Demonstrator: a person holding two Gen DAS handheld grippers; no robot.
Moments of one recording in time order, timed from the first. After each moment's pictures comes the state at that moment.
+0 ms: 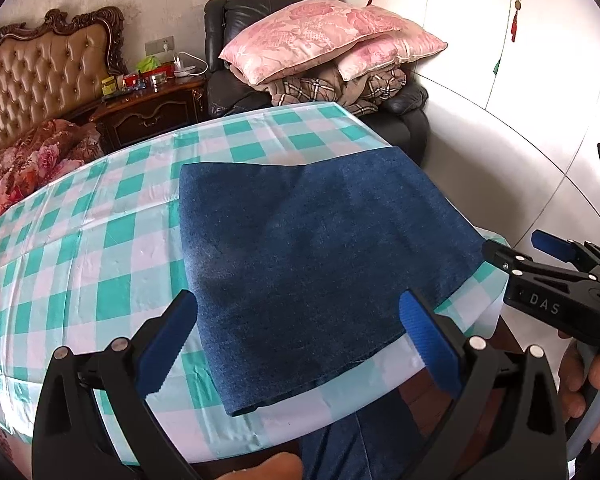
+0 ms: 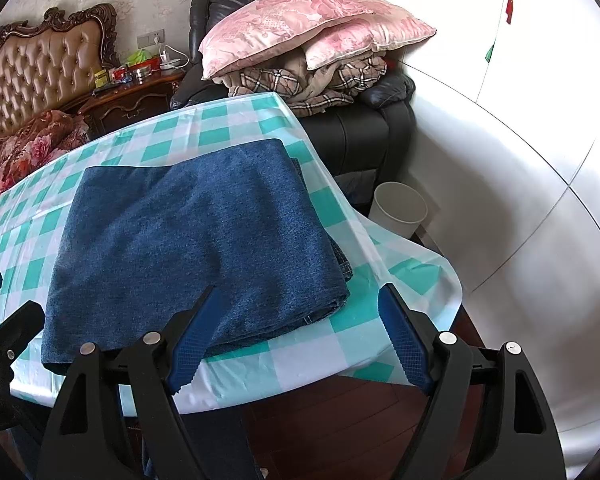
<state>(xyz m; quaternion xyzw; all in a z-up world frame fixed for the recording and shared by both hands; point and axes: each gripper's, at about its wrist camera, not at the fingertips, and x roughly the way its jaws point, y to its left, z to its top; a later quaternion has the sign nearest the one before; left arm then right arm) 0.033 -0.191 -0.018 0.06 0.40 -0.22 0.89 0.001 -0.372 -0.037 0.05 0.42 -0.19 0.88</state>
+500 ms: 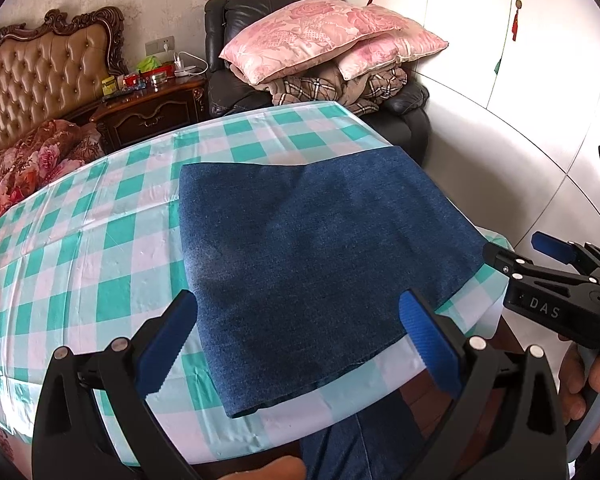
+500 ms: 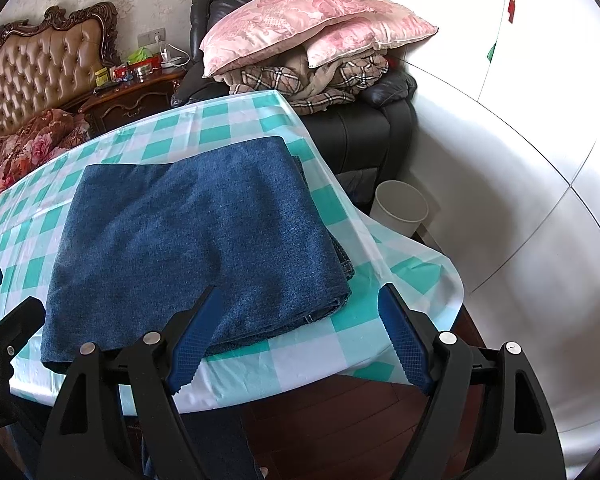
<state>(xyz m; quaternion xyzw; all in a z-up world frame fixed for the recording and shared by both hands) 0.033 -0.192 -0.017 0.06 0.40 -0.22 0.89 0.001 -0.372 -0.037 0.05 0.42 -0.19 0.88</state>
